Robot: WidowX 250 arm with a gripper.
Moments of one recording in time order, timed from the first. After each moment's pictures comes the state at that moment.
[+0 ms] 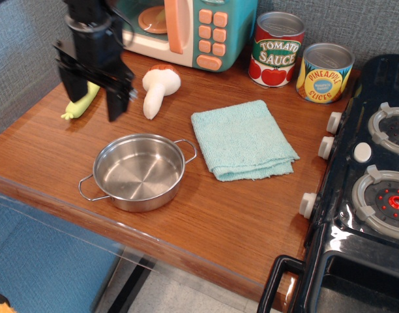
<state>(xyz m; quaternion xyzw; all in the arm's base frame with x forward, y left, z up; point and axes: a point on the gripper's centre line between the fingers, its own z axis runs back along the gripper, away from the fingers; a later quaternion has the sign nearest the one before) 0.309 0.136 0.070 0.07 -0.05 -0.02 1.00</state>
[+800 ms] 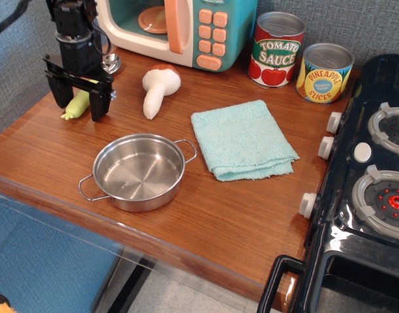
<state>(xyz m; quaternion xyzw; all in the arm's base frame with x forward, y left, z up) 0.346 0.192 0.014 0.06 -0.01 0.02 1.00</state>
